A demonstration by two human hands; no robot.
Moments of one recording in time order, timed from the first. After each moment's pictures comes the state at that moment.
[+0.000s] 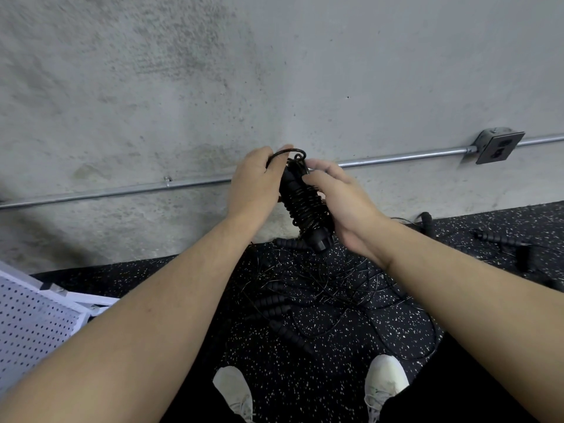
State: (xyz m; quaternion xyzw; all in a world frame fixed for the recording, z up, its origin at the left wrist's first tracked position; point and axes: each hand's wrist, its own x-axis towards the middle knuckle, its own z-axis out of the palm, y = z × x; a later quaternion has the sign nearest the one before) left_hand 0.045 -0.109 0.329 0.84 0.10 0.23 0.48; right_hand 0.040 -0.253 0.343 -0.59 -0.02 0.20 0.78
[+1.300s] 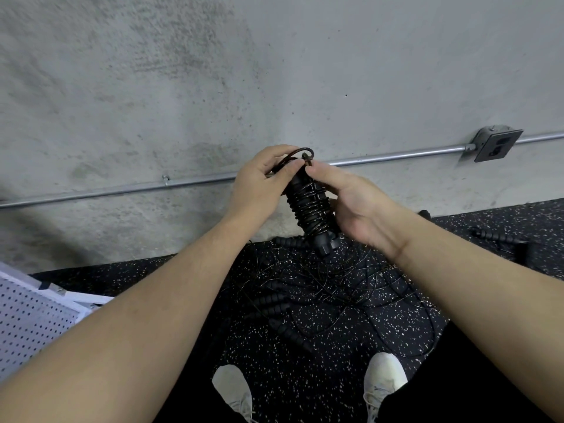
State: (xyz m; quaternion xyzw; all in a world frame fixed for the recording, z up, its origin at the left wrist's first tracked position) left_hand 0.041 -0.109 0.317 0.77 0.00 0.19 0.61; right_hand 0.057 -0.270 0.340 -0.57 0.00 0.28 0.77
